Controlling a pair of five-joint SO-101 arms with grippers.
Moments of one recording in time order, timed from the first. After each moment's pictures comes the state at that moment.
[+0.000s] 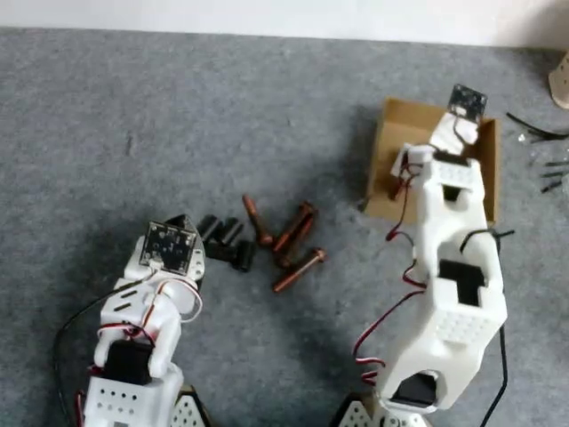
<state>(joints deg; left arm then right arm) 3.0 -103.8 95.7 41.0 -5.8 6.0 20.7 5.0 36.2 -9.9</state>
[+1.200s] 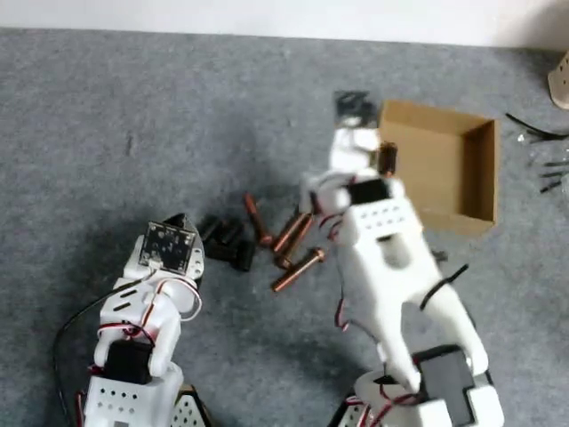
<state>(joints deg) 1.8 -103.8 95.7 40.4 -5.8 -22.4 -12.9 29.1 46.1 -9.9</state>
